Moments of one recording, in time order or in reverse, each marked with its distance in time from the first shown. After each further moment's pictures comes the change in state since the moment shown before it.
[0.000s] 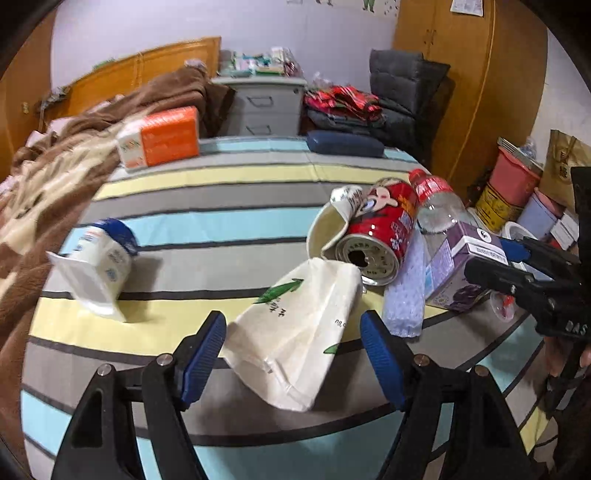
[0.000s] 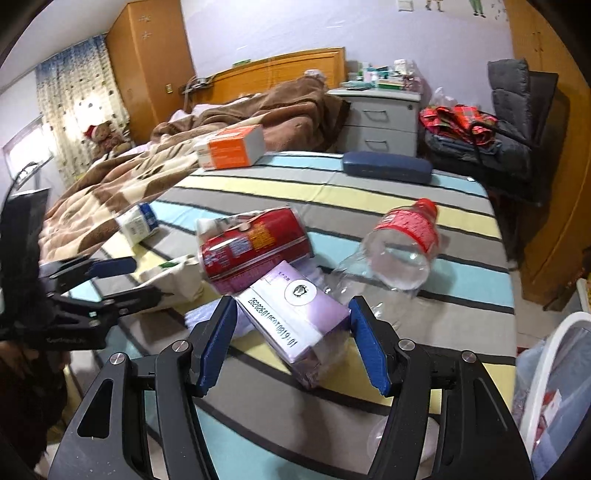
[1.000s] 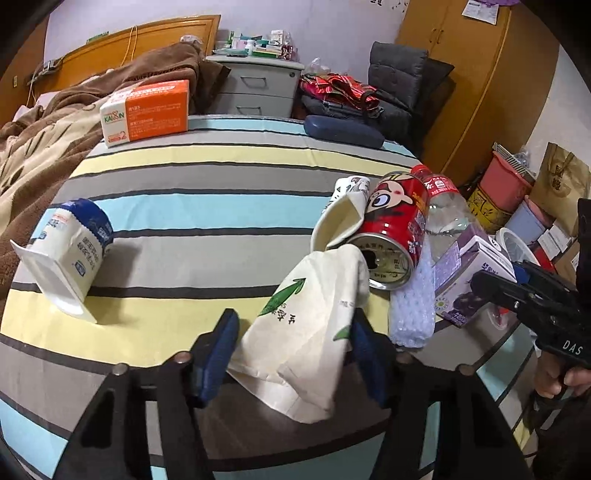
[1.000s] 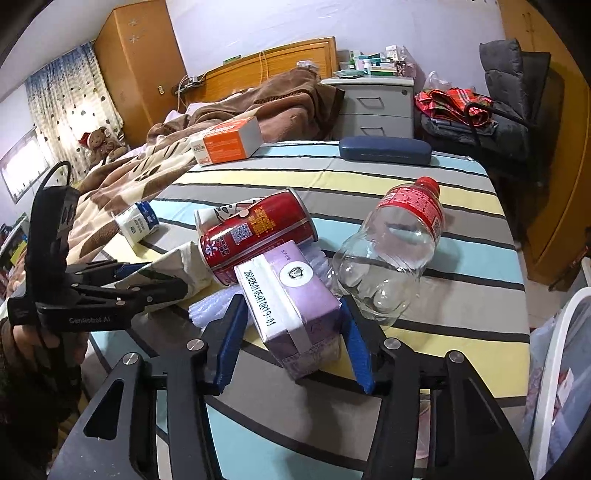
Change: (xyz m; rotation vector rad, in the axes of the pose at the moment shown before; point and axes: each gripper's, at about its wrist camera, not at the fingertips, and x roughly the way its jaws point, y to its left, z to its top) left arm 0.017 0.011 0.005 -0.049 0.050 -0.073; right arm 0.002 -0.006 -0.005 0.074 0.013 -0.011
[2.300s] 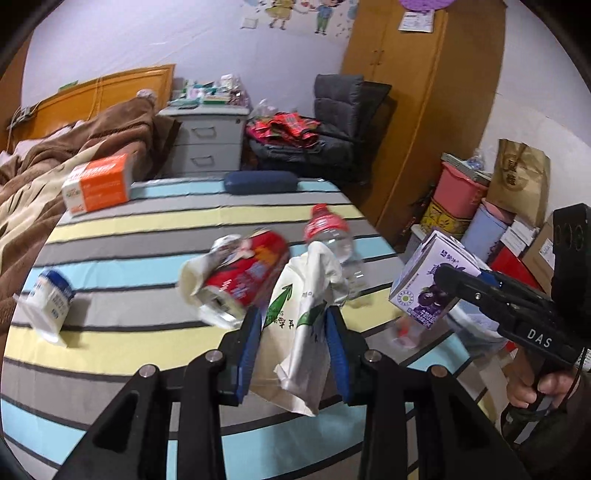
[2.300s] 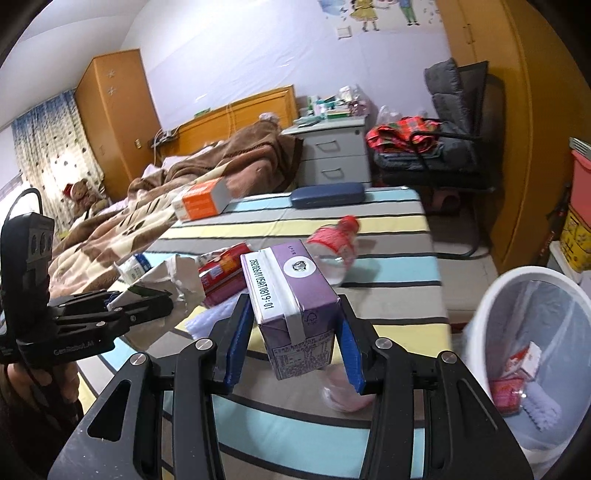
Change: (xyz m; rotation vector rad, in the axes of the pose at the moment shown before) left arm -0.052 -0.102 0.009 0.117 -0.154 -0.092; right arm -0.073 -0.033 -0.016 0.116 -0.199 -0.097
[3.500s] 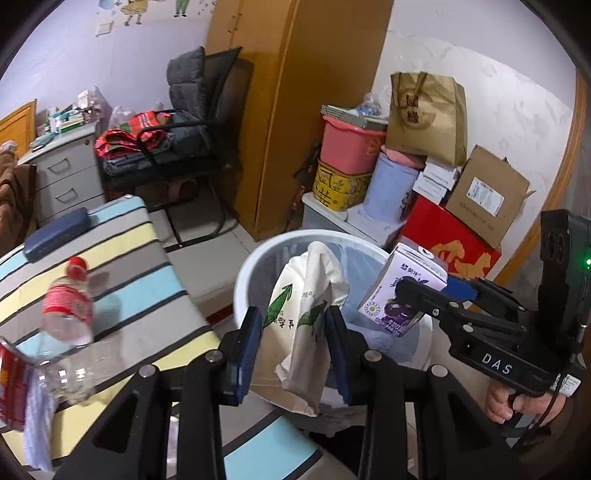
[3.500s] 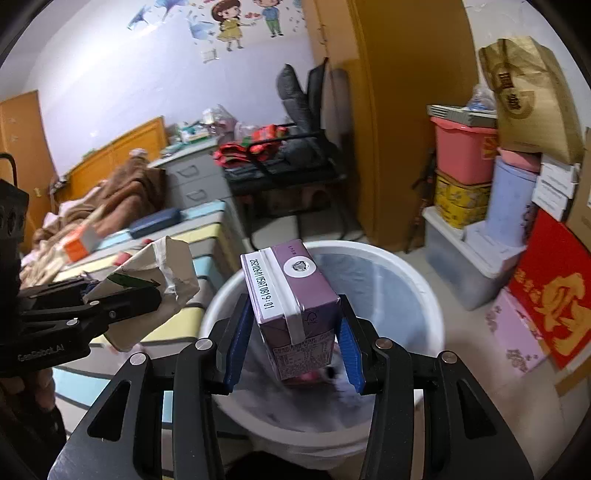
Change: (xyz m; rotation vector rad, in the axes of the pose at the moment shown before) left arm 0.099 -0.222 0.036 0.263 0.101 -0.293; right arm -0.076 -0.136 -0.027 0.201 -0.035 -0.399
